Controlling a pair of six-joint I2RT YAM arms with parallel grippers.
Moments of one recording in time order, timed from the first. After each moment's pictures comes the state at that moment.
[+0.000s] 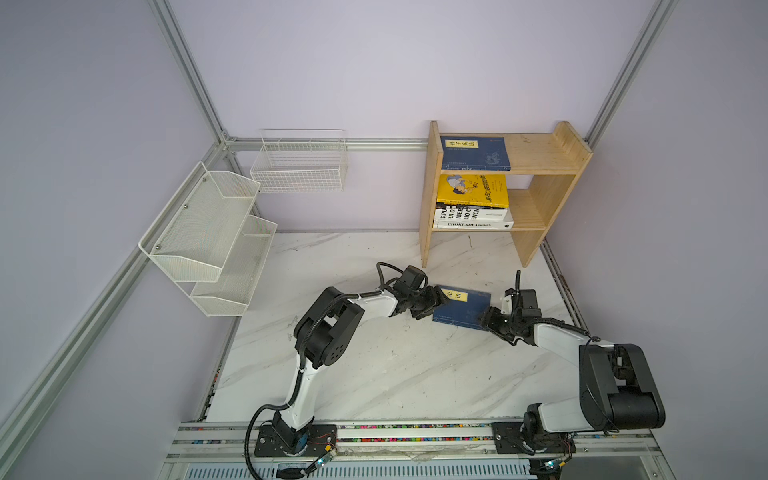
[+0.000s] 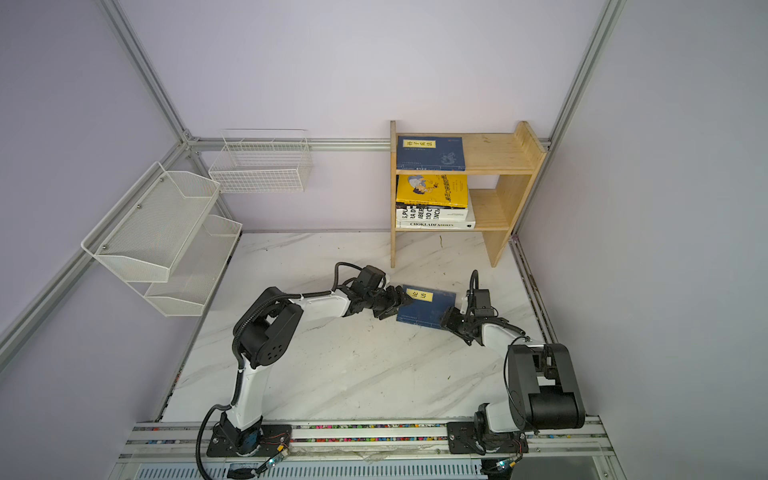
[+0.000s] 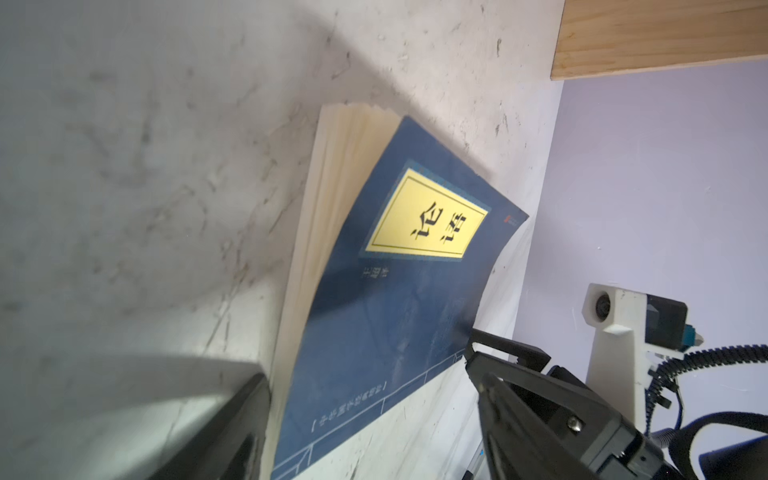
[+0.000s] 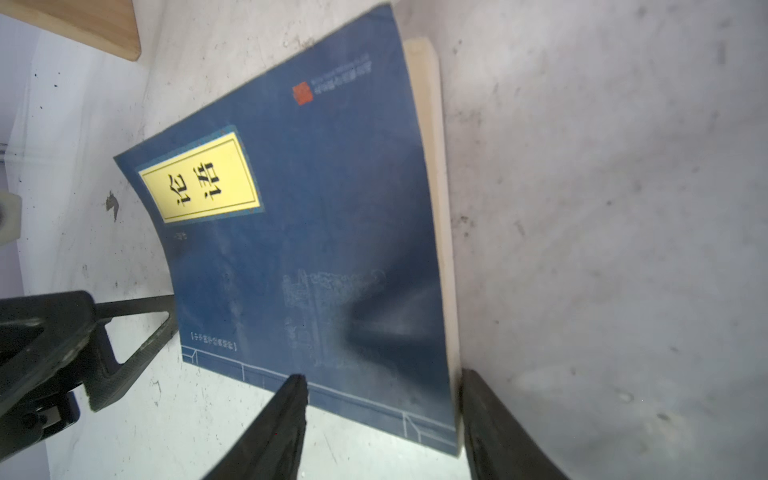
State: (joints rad) left arm -0.69 2.15 1.41 -0.01 0.42 -1.05; right arm 0.05 1.44 0.58 -0.11 -0.34 0.54
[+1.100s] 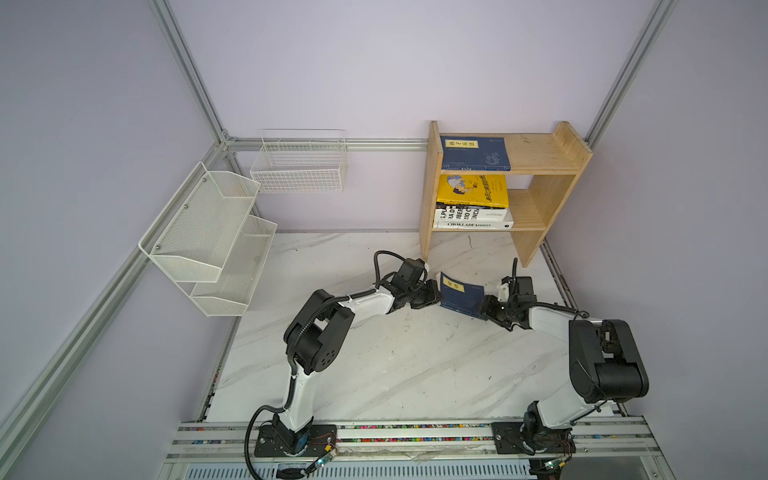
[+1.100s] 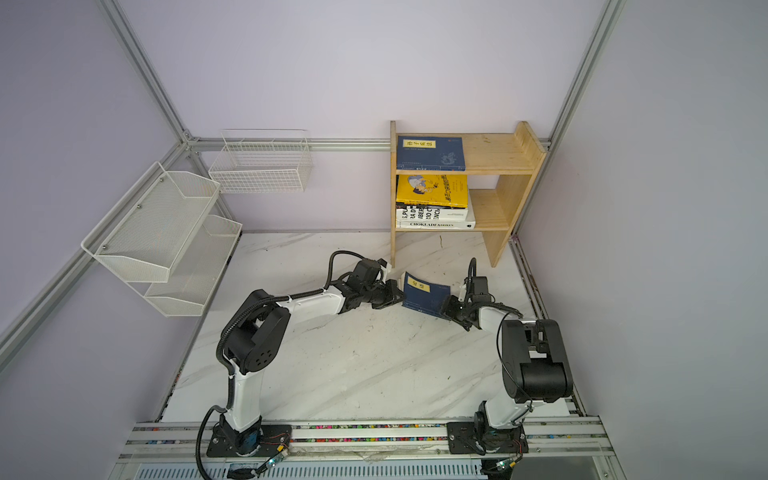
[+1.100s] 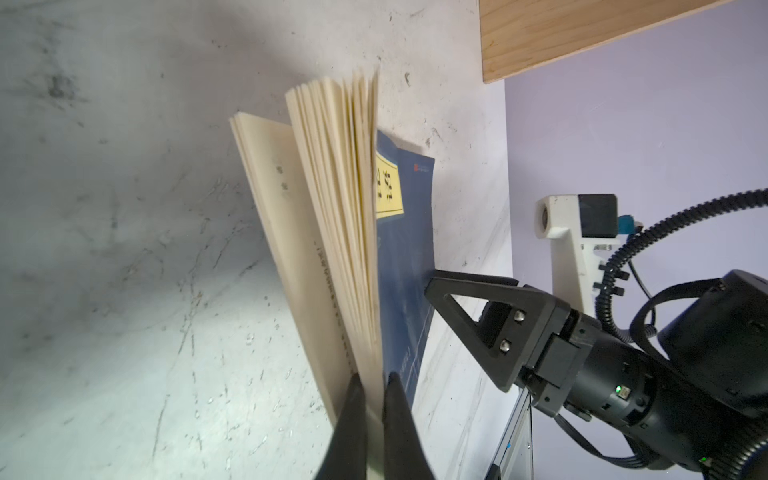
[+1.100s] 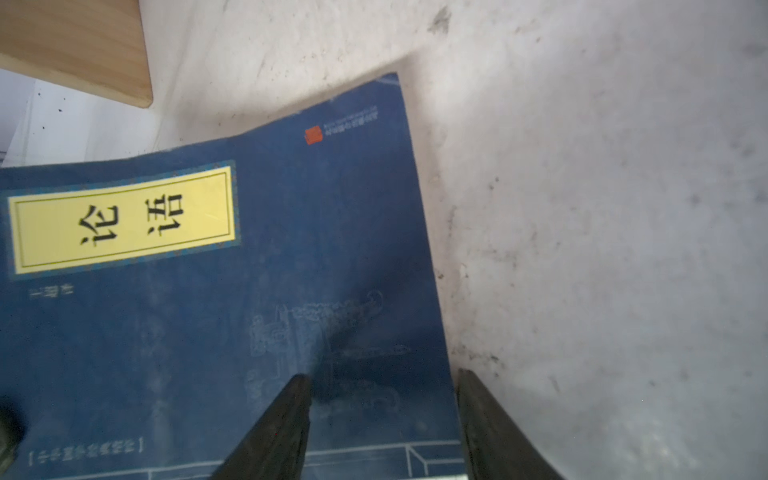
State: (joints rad) left arm -0.69 2.05 1.40 -0.04 0.38 -0.89; right arm 0.04 1.59 0.74 -0.12 -0.35 0.50
